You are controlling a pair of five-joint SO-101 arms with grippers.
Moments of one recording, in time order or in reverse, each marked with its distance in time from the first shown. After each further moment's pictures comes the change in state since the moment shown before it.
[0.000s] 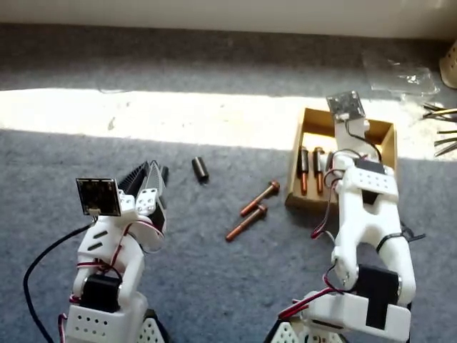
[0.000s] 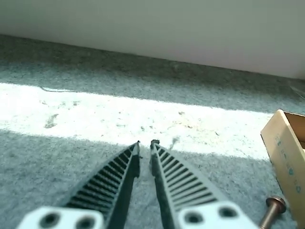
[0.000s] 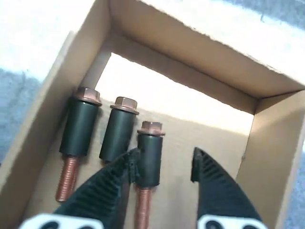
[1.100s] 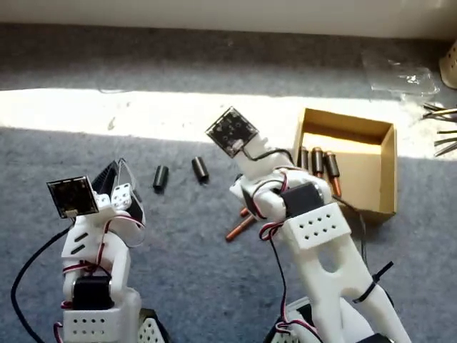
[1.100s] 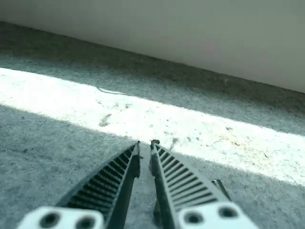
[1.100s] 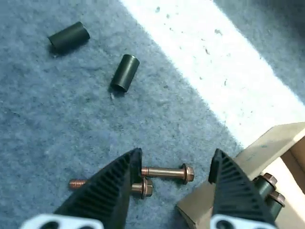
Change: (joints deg) left arm -11.8 0.0 -2.3 3.3 0.0; right arm -36.4 -28.0 3.8 22.6 -0.6
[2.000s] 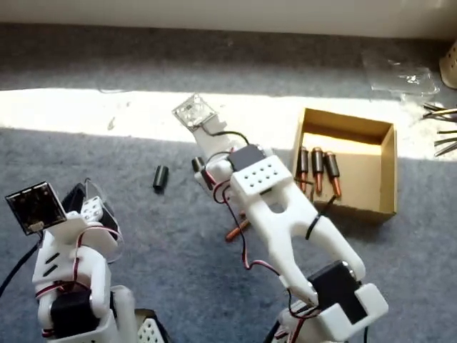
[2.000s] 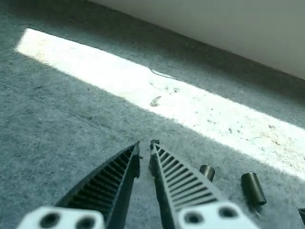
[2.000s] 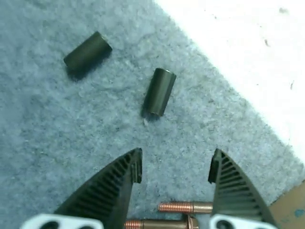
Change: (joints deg) left arm -12.9 -0.5 -14.5 22.6 0.0; right arm -7.4 32.9 -24.2 3.8 -13.5
